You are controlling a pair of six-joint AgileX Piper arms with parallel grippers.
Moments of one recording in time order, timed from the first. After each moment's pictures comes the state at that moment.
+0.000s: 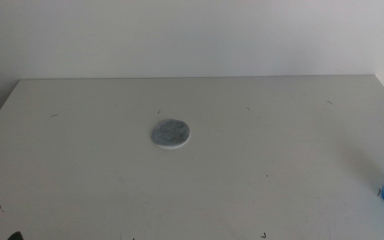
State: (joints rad) left arm -0.07 -0.01 0.03 0.07 0.37 -0.15; right arm 0.02 0.59 -0.84 0.00 1.10 0.05
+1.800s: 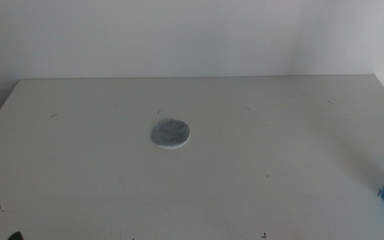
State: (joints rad) left arm -0.07 -0.01 0.03 0.07 0.37 -0.15; right arm -0.30 1.70 -1.23 0.02 1.05 -0.13
